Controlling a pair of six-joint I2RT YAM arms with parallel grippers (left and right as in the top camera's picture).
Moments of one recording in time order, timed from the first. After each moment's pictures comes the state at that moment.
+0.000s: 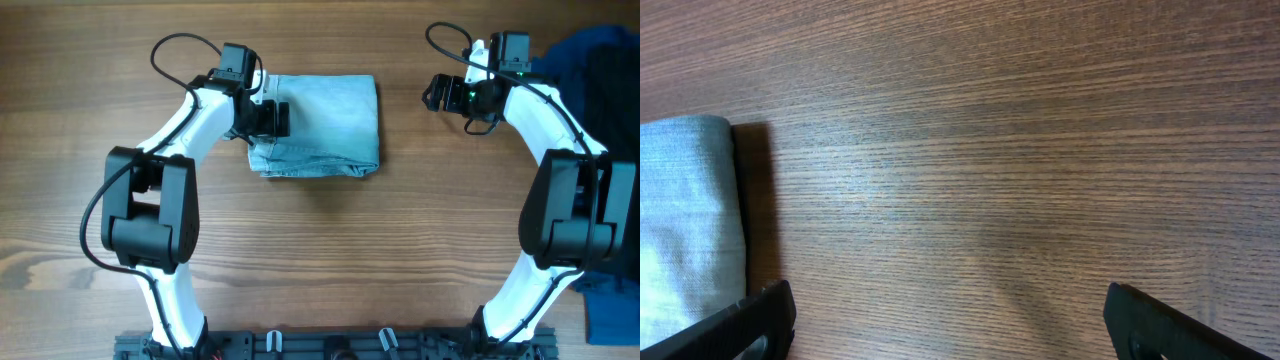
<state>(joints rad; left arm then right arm) -0.21 2.06 1.45 -0.66 0.16 -0.20 -0.07 2.02 1.42 -0.53 -0.28 0.11</state>
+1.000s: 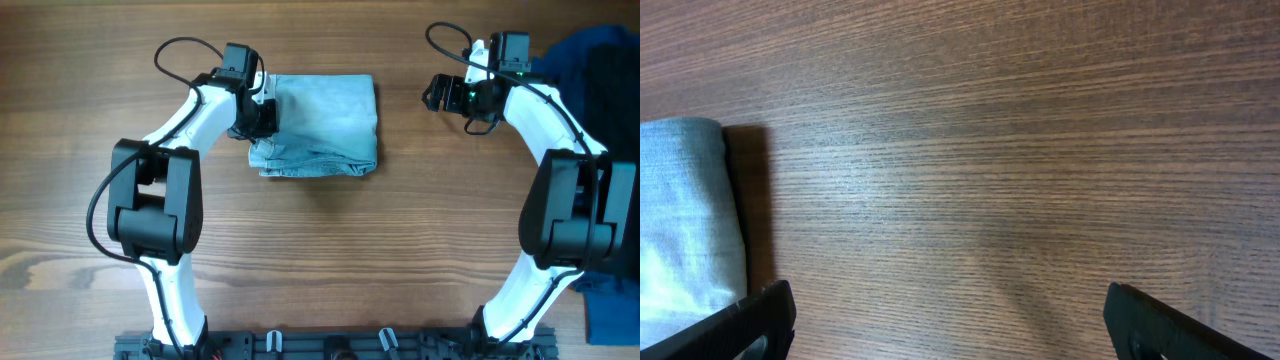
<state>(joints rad) -0.21 2.12 1.49 -0.68 0.20 -0.25 -0.07 2.02 1.42 -0.53 -0.28 0.11</state>
